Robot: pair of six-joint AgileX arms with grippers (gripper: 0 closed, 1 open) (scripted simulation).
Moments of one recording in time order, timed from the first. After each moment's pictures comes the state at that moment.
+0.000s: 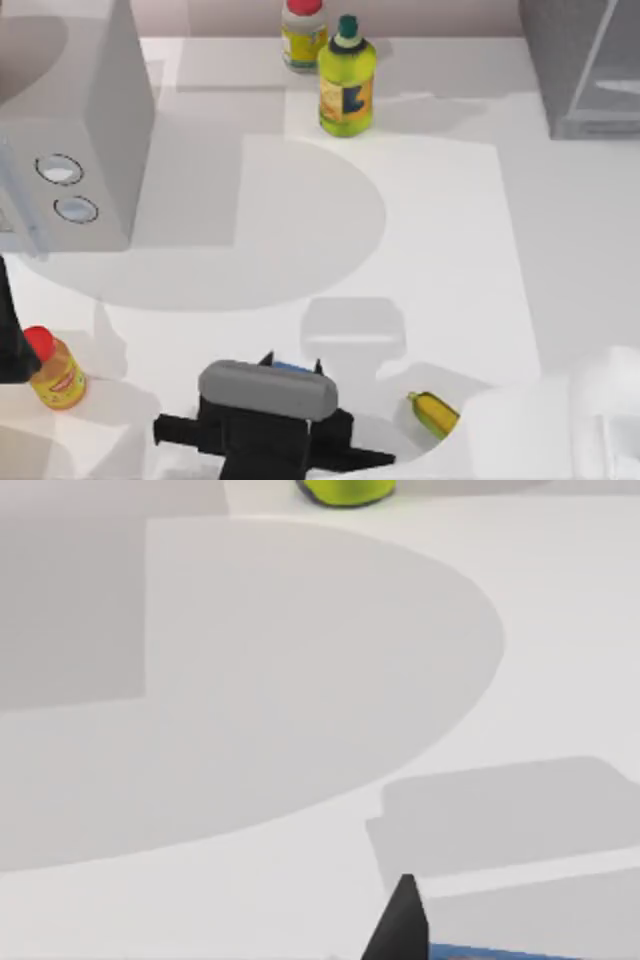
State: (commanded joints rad) left arm 0.00 0.00 0.00 0.00 0.00 0.00; right arm 1.39 2.22 1.42 -0.82 1.27 1.63
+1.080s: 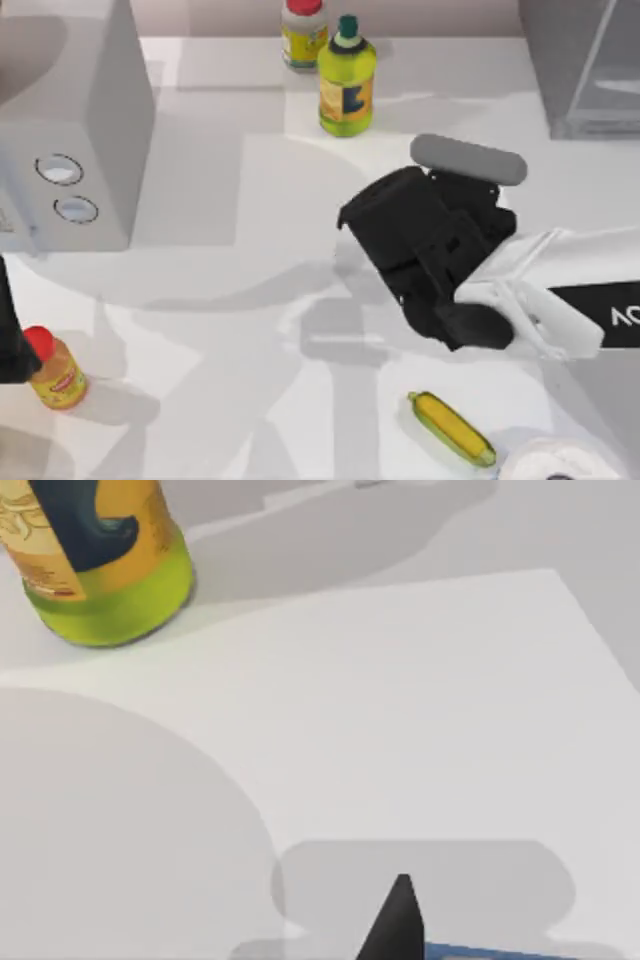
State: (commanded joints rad) left arm 0.00 0.00 0.00 0.00 0.00 0.00; right arm 0.80 1.84 0.95 0.09 0.82 0.77
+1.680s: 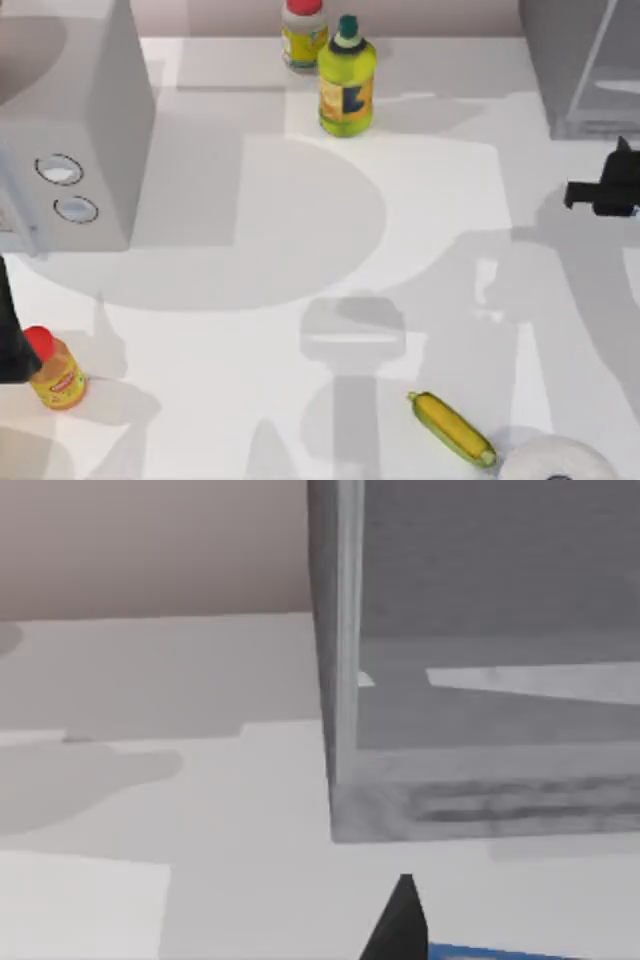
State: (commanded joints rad) left arm 0.00 0.00 0.00 0.00 0.00 0.00; right arm 0.19 1.61 0.48 0.87 0.26 0.09
